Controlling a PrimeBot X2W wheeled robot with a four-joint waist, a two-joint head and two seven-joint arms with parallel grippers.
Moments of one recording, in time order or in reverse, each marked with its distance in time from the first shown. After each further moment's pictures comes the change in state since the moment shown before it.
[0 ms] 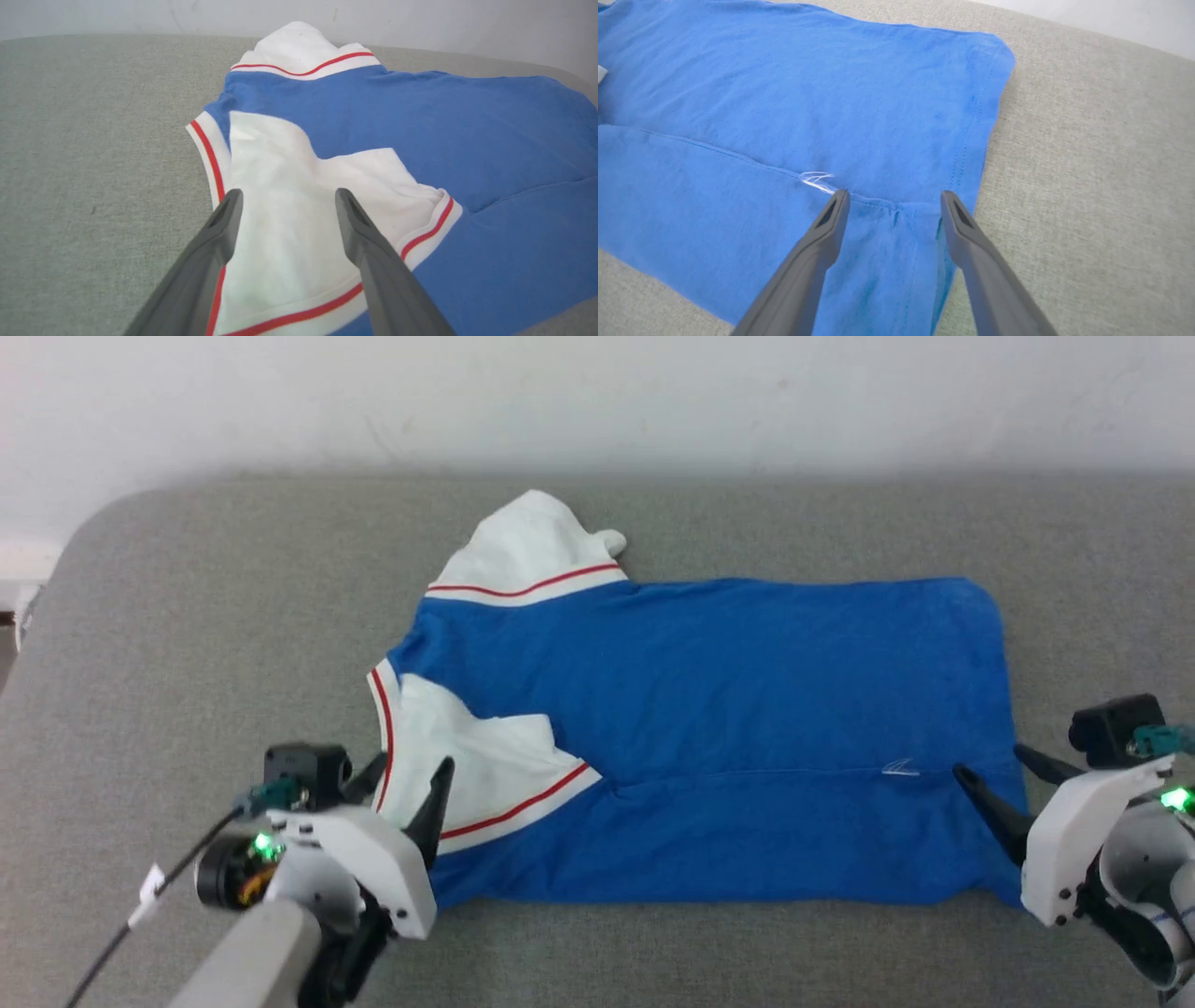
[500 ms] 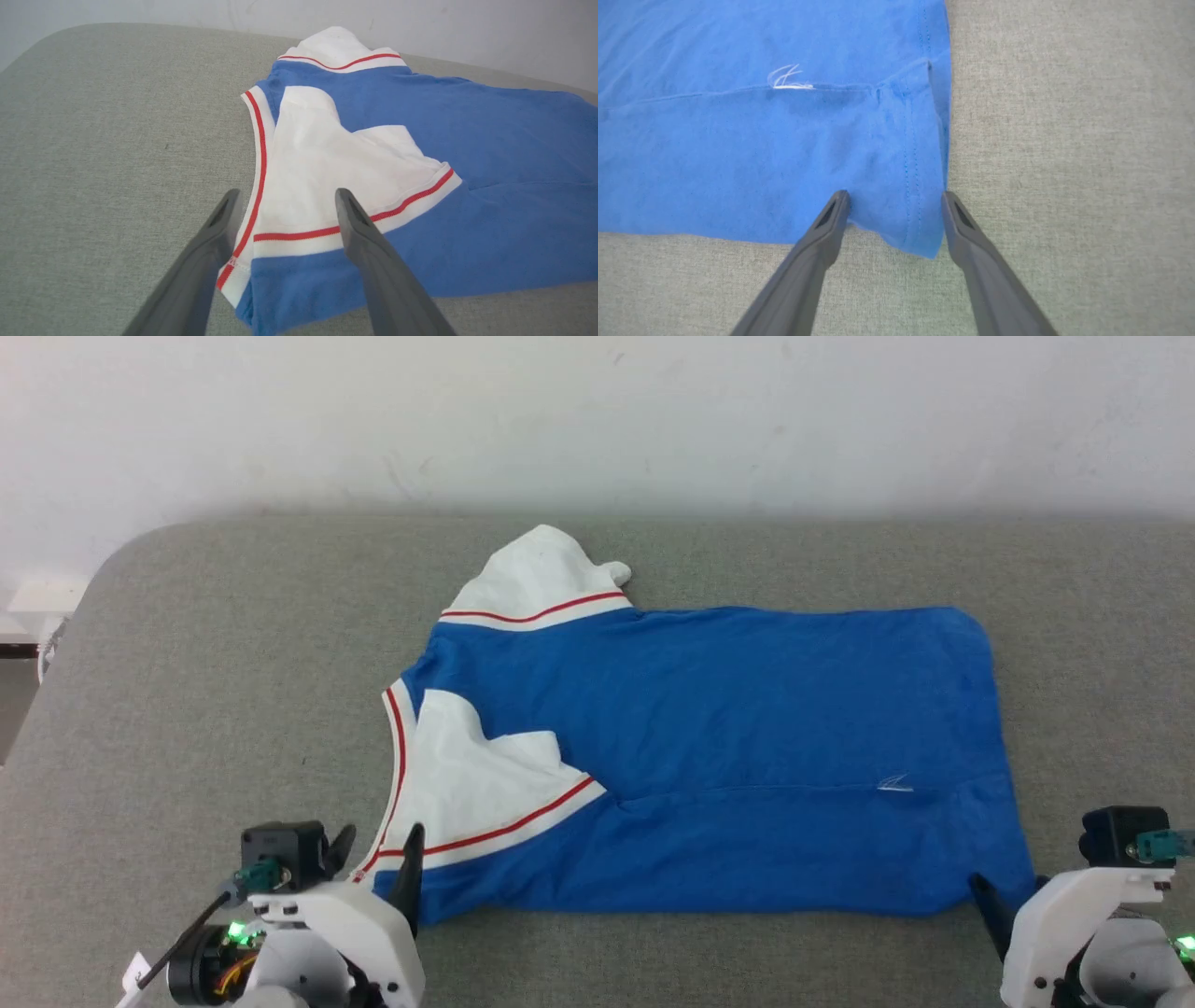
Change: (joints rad) left arm 0.209 0.029 0.036 -0.202 0.010 0.198 0.003; right arm 0.291 0.422 -0.502 -0.198 -0.371 0.000 0.289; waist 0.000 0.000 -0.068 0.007
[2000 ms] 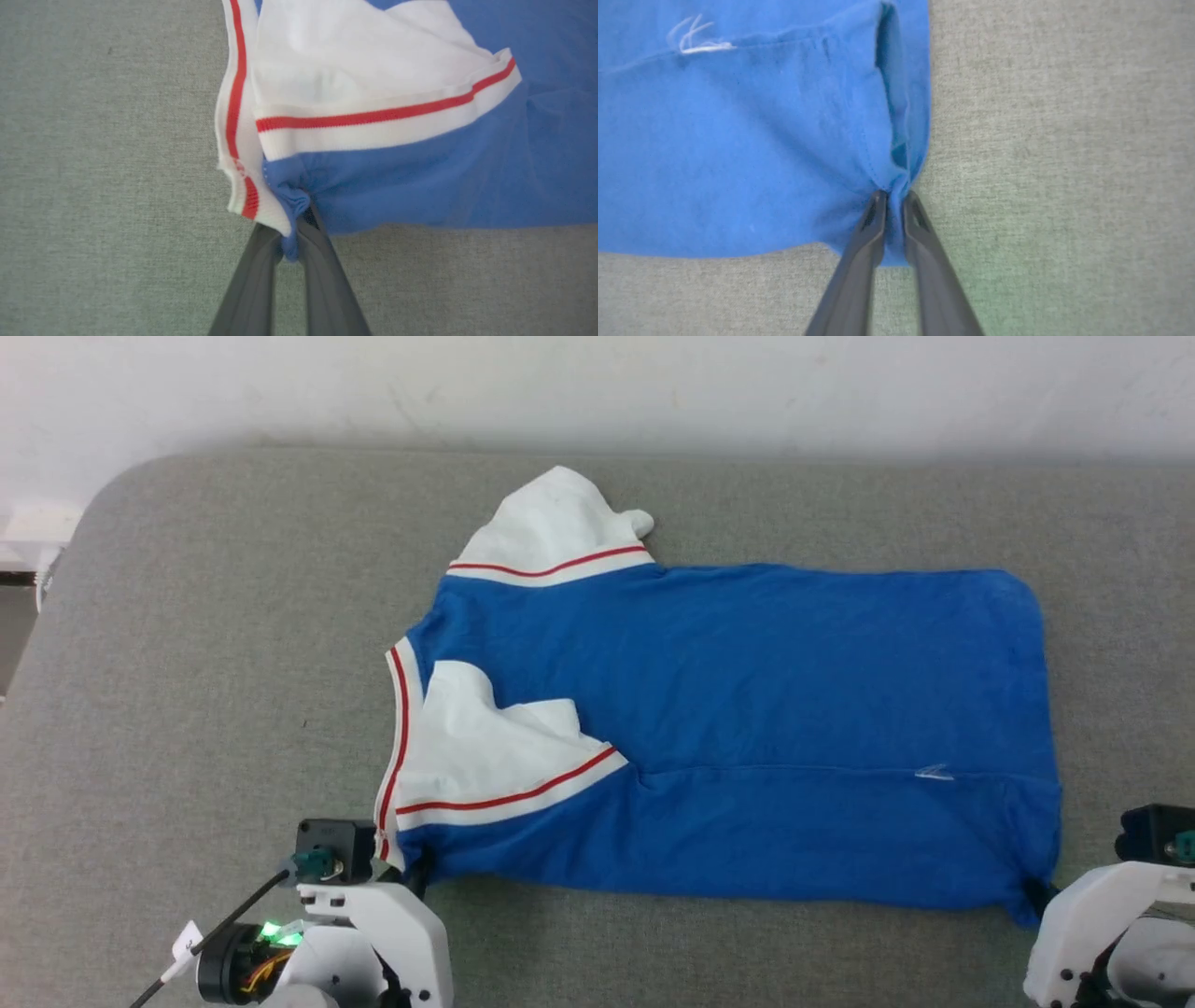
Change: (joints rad) left arm -0.025 0.019 -0.090 -0.044 0.031 0.060 0.175; right arm 0.003 0.068 -0.124 -0.048 -0.043 0.000 0.117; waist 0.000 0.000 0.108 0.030
